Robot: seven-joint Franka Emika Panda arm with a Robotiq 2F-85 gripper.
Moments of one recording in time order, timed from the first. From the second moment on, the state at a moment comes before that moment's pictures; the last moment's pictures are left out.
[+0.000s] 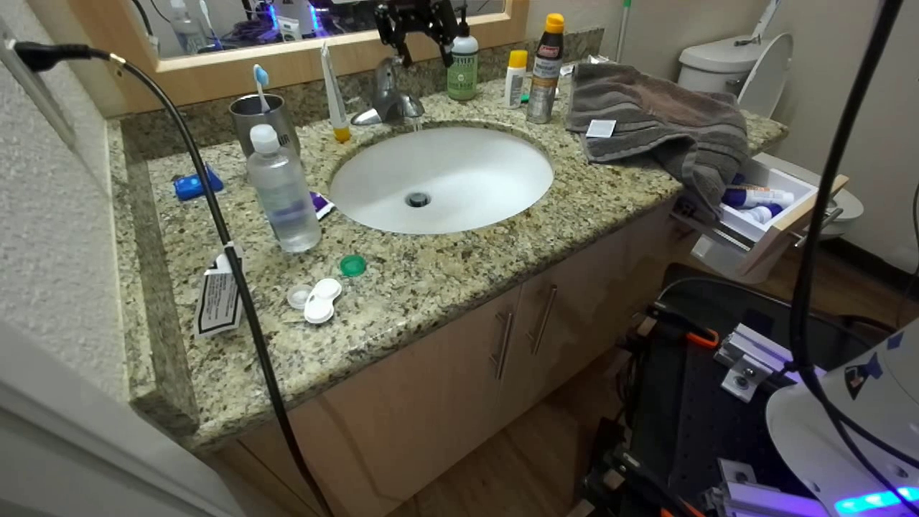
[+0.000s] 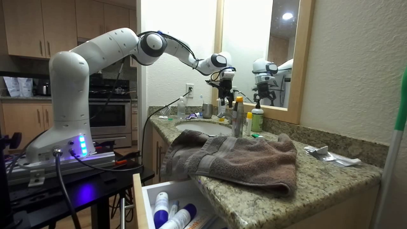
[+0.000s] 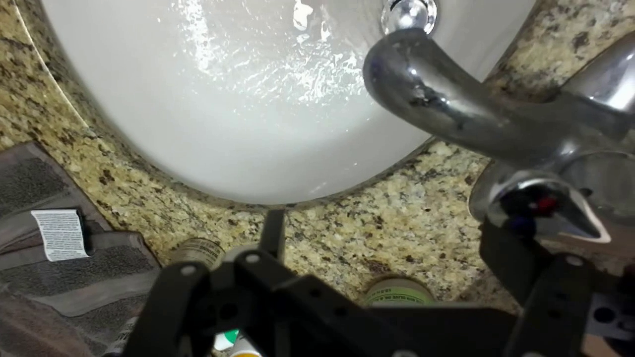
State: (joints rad) arm -0.19 0.95 -0.24 -0.85 -0.11 1.70 1.22
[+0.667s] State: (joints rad) arm -0.17 0.95 -0.24 -0.85 -0.16 1.68 1.14
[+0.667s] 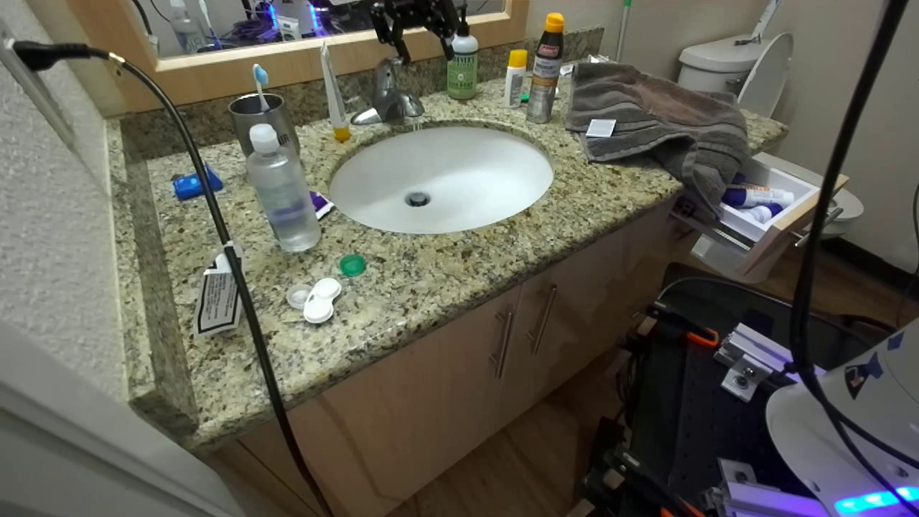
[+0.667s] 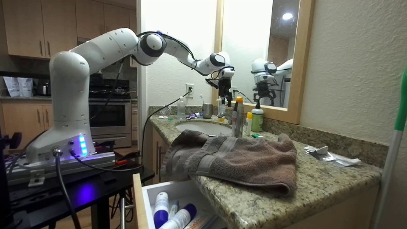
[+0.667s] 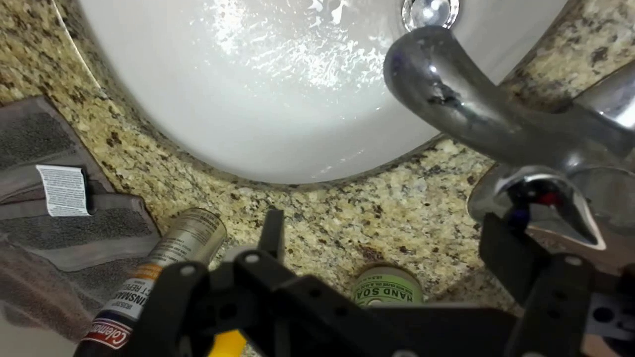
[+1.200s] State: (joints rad) arm -0.14 0.97 -0.24 -0.85 -0.22 1.63 1.11
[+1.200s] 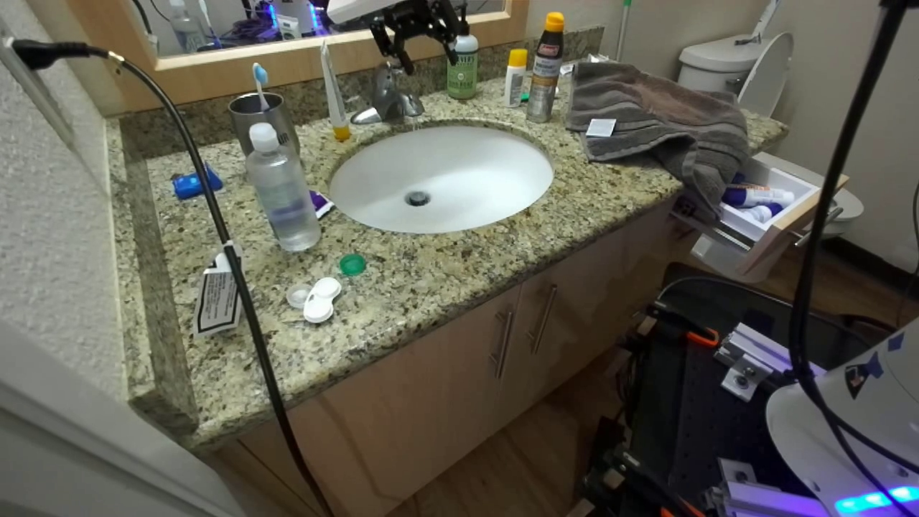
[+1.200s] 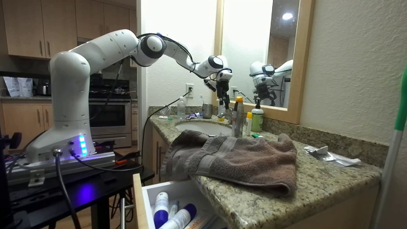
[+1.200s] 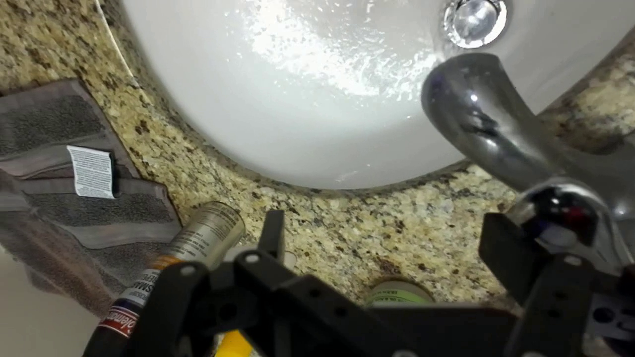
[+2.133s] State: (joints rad) arm -0.18 0.91 -0.24 -0.83 -0.18 1.79 1.22
